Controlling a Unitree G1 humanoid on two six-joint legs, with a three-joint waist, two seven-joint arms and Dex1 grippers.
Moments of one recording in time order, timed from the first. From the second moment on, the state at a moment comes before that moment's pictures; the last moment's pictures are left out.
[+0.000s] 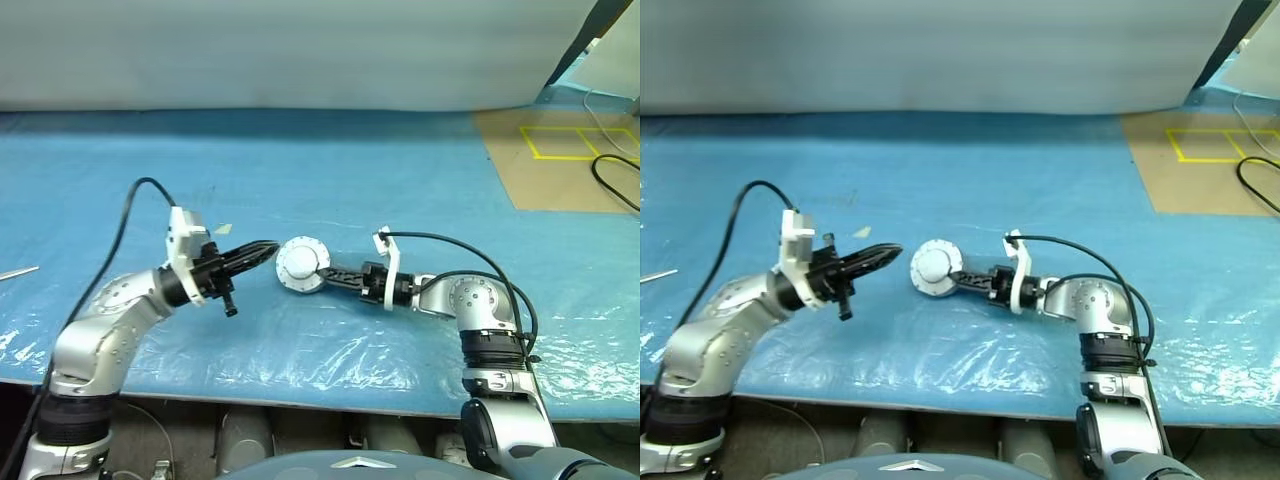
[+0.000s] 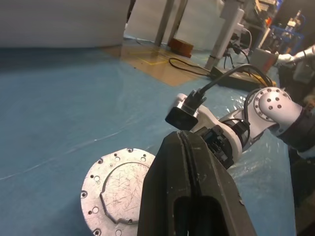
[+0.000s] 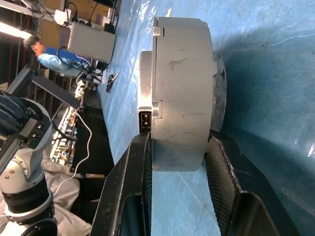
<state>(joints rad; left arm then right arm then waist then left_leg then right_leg) -0.11 0.53 0.20 -0.35 -0.81 0.58 -0.86 -0.46 -0.19 -0.17 0.14 0.75 1.30 0.62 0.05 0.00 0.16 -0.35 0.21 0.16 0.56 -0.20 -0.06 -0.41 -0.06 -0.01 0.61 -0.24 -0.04</state>
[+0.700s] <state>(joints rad) -0.06 0.38 0.40 -0.13 -1.31 0.87 -0.68 -0.65 -0.13 -0.31 0.08 0.98 1.50 0.55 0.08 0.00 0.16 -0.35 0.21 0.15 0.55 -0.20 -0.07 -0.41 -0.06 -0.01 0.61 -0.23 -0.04</state>
